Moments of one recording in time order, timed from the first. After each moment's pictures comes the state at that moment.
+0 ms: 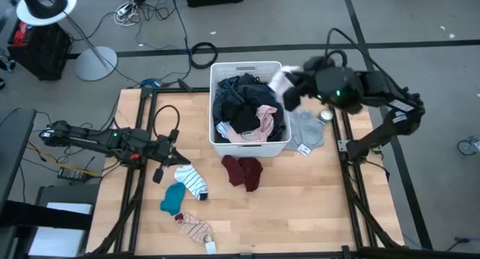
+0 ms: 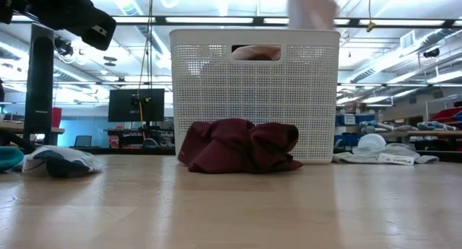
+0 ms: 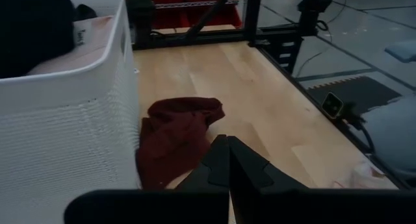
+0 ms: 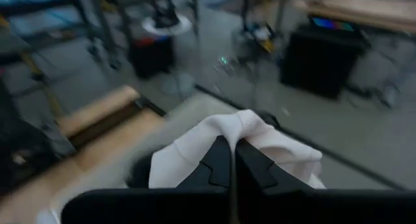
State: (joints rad) left arm -0.17 0.48 0.41 -0.22 0.08 0.00; right arm 0.07 1.42 2.02 -1.17 0.83 0.49
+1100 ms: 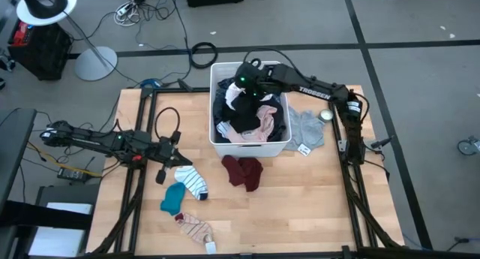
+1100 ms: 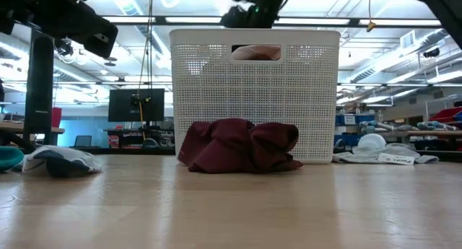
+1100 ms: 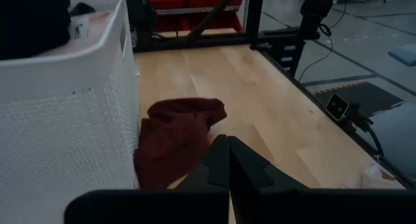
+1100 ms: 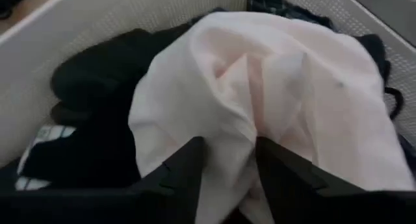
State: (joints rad) left arm -0.17 0.48 0.33 -0.10 0.08 -0.01; right arm -0.33 1.98 2.06 -1.09 0.18 0.34
